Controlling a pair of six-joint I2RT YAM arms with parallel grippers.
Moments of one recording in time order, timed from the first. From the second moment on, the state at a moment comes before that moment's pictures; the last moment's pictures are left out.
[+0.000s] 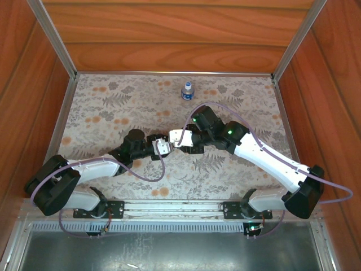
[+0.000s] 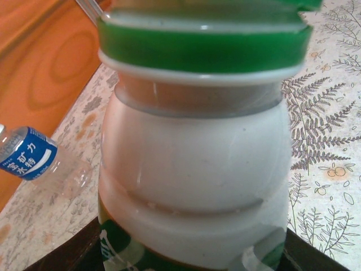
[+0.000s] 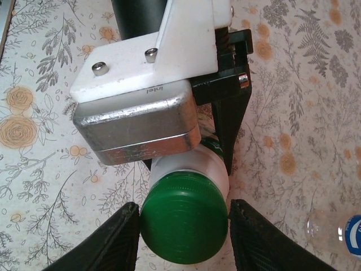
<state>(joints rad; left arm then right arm) -0.74 1.34 0.44 0.54 0.37 0.65 0.89 1.30 1.20 -0.77 -0.23 -0.89</state>
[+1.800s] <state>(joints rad) -0.74 1.34 0.45 0.52 0.31 0.62 0.89 1.33 1.16 -0.71 -0.18 -0.51</state>
